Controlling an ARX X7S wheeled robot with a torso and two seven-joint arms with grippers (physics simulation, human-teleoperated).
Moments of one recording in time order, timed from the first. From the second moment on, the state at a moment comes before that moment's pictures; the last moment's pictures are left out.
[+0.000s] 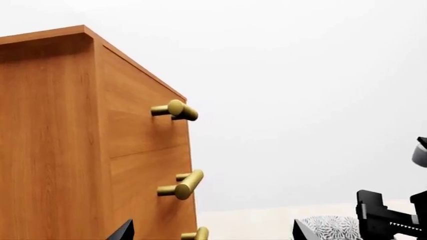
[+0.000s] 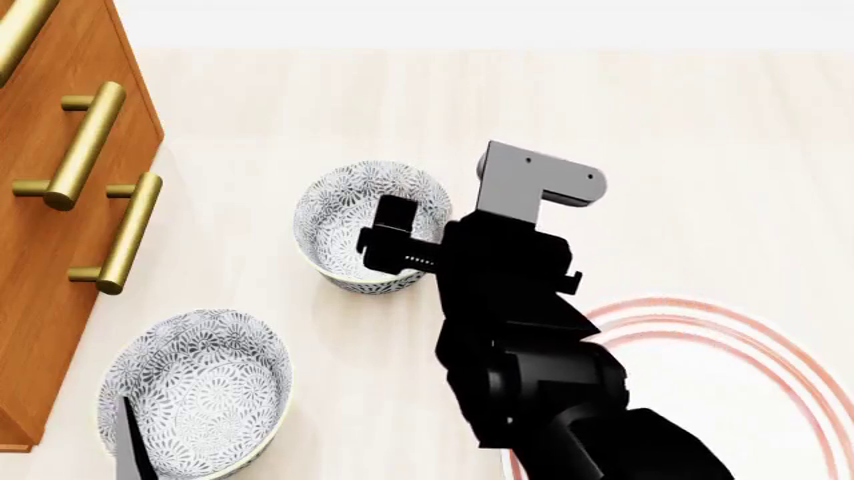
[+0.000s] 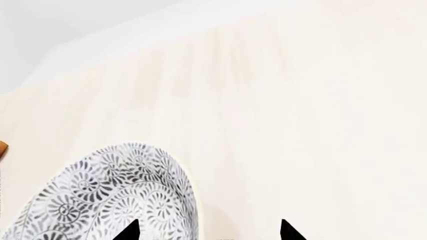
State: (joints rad) left arm 0.04 -0.28 0.31 0.12 0.09 0.50 -0.51; right arm 1.30 0.02 -1.53 1.19 1.82 0.00 0.26
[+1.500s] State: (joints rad) left arm 0.04 -0.31 0.34 0.12 0.07 0.48 -0.52; right arm 1.30 0.02 -1.62 1.12 1.94 -0.01 0.28
